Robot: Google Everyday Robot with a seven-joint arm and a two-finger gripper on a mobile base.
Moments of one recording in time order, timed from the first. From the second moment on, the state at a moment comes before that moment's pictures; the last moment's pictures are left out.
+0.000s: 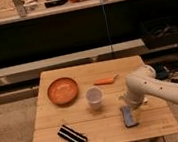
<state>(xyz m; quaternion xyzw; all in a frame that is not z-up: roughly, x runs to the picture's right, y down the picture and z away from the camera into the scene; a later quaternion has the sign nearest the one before) 0.184 0.232 0.768 -0.34 -0.11 -0.11 0.93</state>
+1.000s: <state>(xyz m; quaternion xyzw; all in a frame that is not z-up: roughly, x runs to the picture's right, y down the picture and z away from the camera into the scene) 0.184 0.252 0.777 -0.35 -0.12 -0.17 0.91</state>
